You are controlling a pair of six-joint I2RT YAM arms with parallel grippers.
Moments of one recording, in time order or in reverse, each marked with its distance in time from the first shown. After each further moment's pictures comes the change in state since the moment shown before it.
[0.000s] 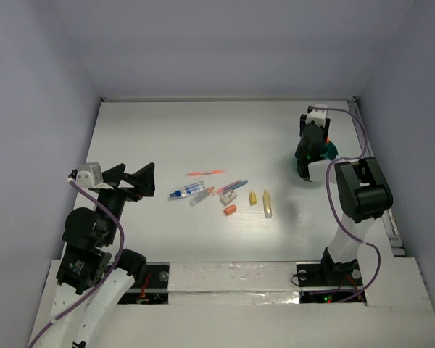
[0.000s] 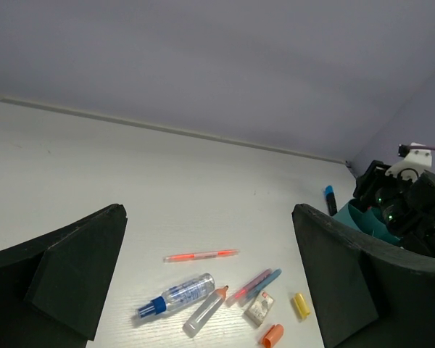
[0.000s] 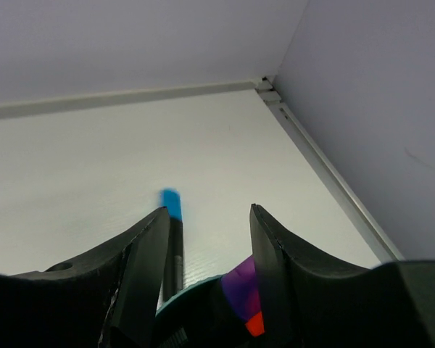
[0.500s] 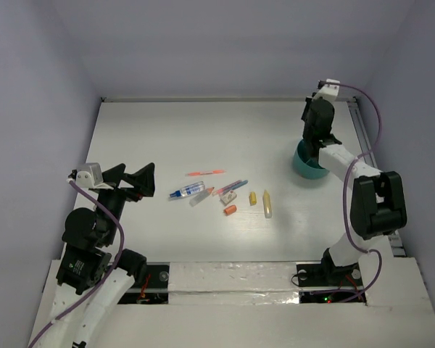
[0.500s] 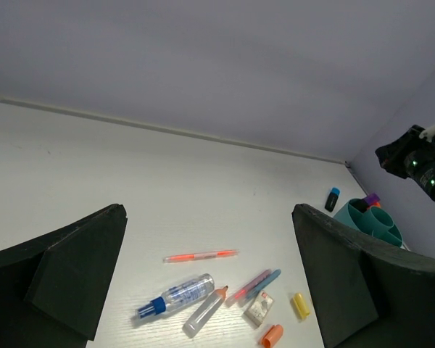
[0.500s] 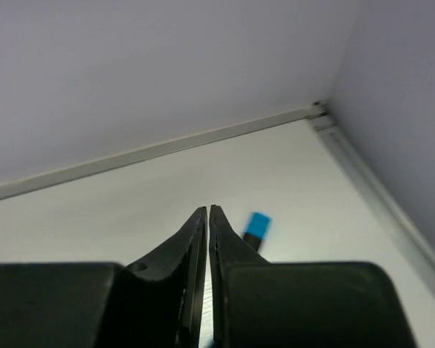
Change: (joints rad) left arm 0.000 -0.002 0.000 0.000 0.000 0.000; right arm -0.001 -0.225 0.171 -0.419 -0.139 0.240
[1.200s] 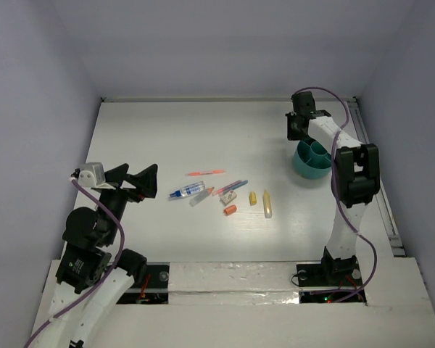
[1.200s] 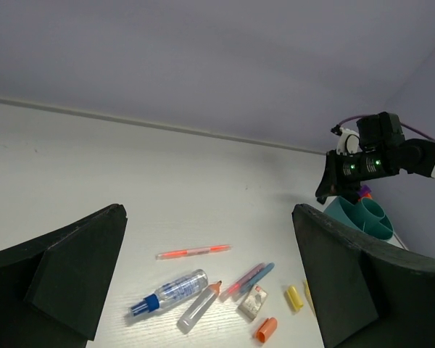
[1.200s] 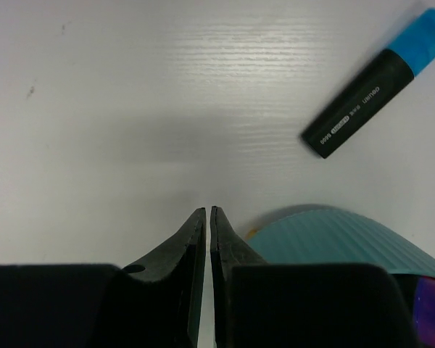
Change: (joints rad) left arm -0.031 0.005 0.000 0.000 0.004 0.000; right arm -0.032 0.399 0.571 -1.072 -0.371 0.092
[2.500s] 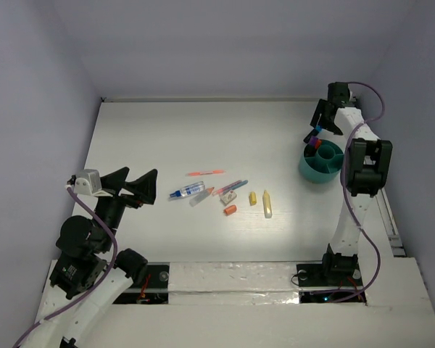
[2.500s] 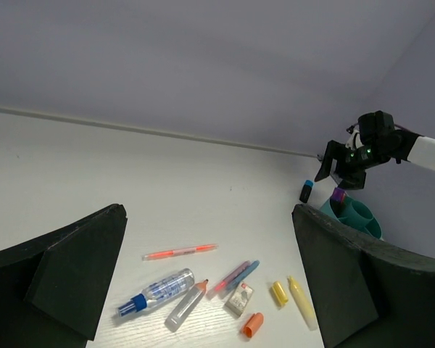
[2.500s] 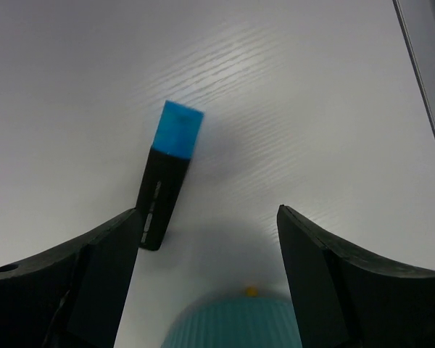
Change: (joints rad) left arm -0.127 -0.059 0.000 -0.014 -0.079 0.008; right arm -0.227 0.138 0.219 -0.060 0.108 0.150
